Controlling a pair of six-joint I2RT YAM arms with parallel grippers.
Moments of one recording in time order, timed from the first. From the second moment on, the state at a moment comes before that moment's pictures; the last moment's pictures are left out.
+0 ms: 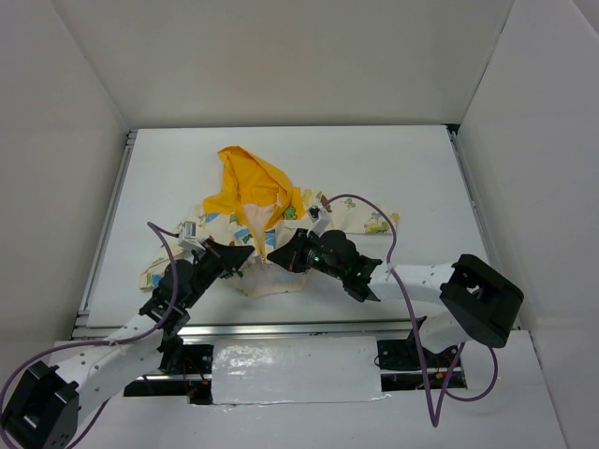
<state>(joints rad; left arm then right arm) -0.55 0.70 0.12 0.50 -0.02 -1.05 0.92 1.42 0.57 0.61 -0.05 0.93</state>
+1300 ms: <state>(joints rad) -0.55 0.72 0.12 0.53 -0.02 -1.05 0.92 1.41 0.57 0.63 -0.05 0.93</state>
